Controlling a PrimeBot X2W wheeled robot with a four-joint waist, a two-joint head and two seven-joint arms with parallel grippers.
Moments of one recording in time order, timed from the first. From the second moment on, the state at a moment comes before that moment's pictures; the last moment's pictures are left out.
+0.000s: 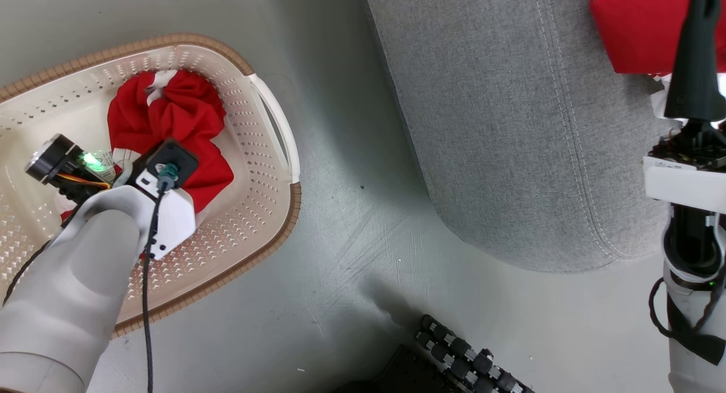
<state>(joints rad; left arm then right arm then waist) -0.94 0.21 -0.63 1.05 0.05 -0.01 -0.13 -0.46 -0.03 -0.08 -0.28 0.34 0.12 -0.26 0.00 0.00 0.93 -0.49</state>
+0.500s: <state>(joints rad) -0.93 0.18 -0.58 0.94 -0.03 -0.01 -0.22 -0.48 -0.03 -0.06 -0.24 0.32 0.12 -0.26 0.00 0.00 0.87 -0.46</state>
